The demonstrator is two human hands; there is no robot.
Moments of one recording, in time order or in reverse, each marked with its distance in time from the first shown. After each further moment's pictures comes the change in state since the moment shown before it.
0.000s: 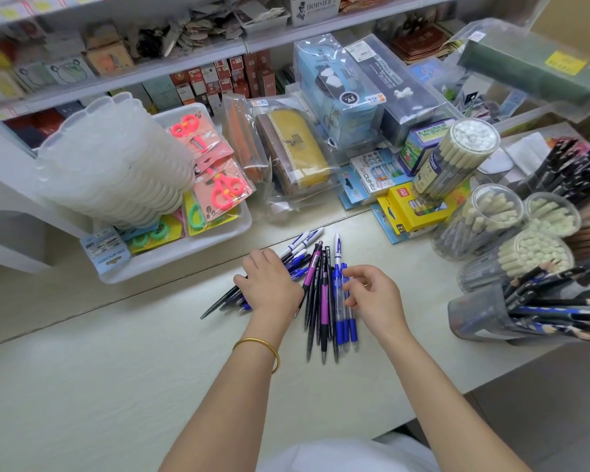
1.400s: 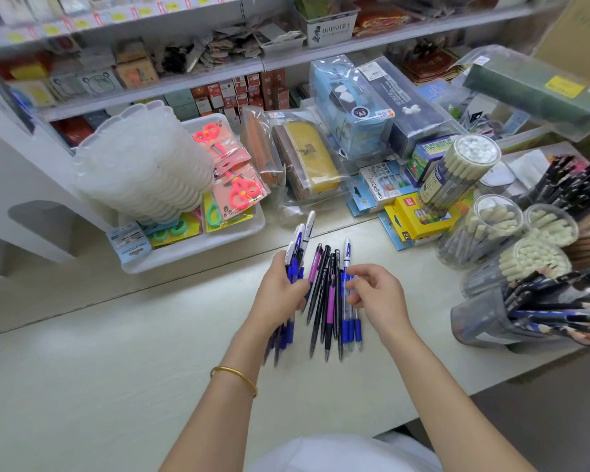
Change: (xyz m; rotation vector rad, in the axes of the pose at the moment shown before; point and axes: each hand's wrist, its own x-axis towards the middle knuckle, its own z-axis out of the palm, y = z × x) left_hand -0.038 -0.029 -0.035 -1.025 -0.222 0.162; right_hand -0.013 -0.021 -0.001 0.060 -0.020 0.029
